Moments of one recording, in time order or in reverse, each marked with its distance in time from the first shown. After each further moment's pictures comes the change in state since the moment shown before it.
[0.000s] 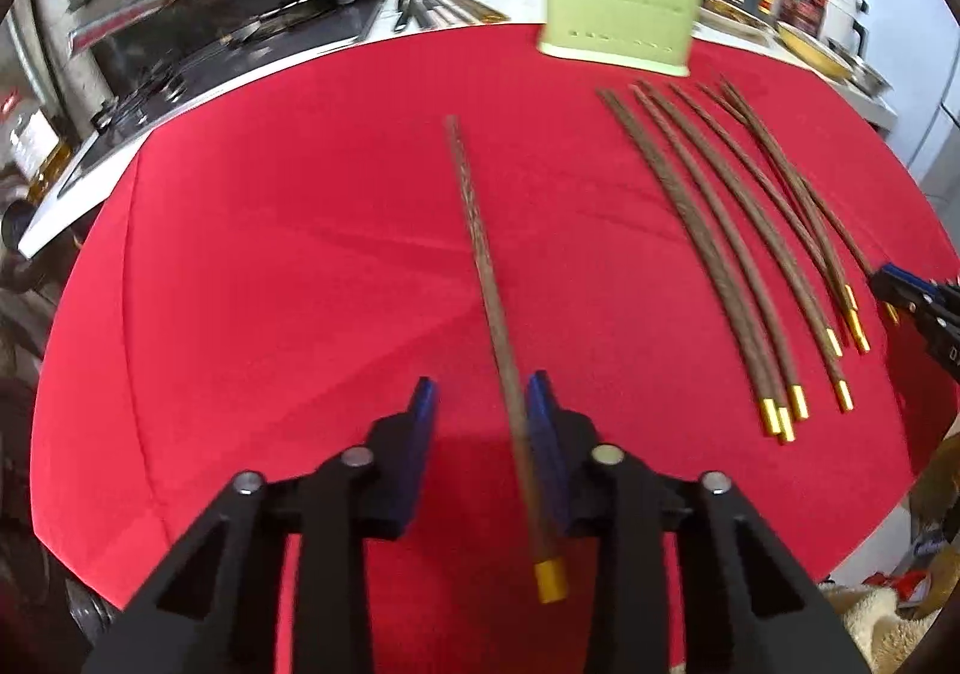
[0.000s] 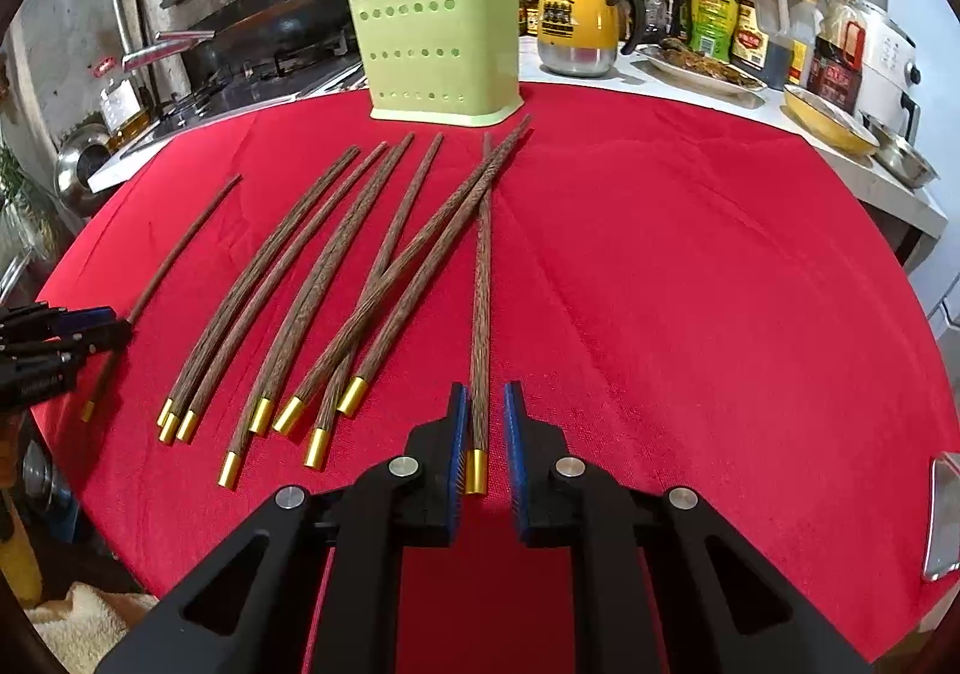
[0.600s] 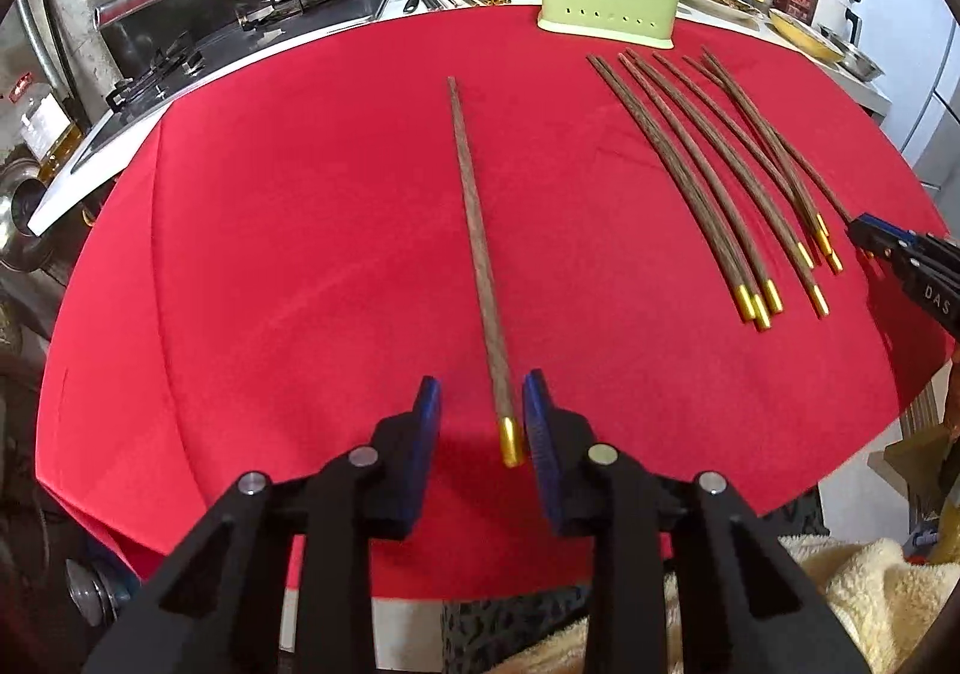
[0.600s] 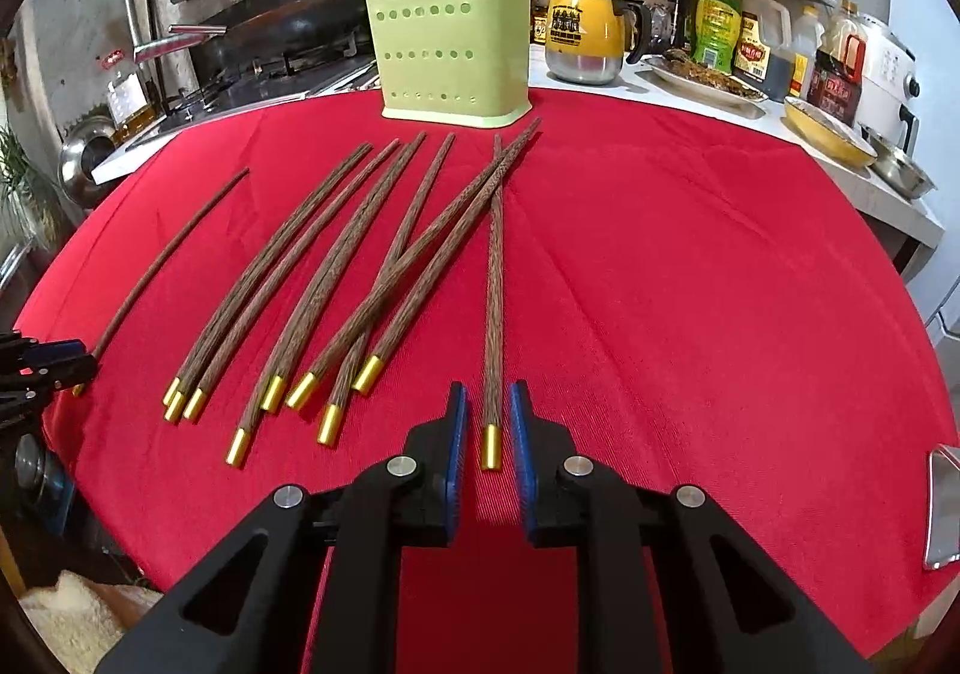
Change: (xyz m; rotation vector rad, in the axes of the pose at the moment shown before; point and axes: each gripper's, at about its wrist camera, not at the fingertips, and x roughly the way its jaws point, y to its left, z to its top) left arm -0.028 -0.006 -0.044 0.011 0.023 0.028; right arm -0.006 0.008 -0.012 -0.041 -0.026 -0.030
